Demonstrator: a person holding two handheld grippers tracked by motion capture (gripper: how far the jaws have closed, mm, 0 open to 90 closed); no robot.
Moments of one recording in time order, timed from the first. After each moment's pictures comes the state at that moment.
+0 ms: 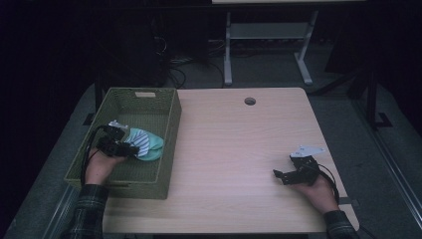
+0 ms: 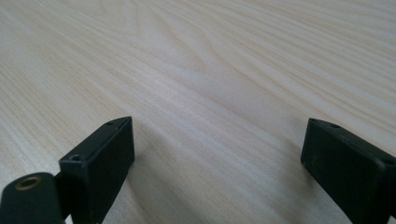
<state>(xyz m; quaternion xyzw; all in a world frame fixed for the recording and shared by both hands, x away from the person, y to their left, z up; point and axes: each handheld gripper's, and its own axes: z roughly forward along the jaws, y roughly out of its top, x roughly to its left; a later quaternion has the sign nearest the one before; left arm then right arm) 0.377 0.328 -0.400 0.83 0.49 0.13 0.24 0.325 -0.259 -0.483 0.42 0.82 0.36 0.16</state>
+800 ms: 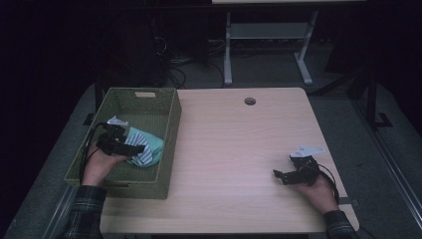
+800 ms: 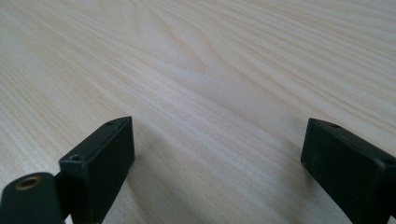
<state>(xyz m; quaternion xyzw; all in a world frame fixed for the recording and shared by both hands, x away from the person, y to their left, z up) 0.367 0.313 -0.374 0.82 0.48 0.16 0.28 0.325 -0.258 -0.483 0.42 0.82 0.36 0.16</state>
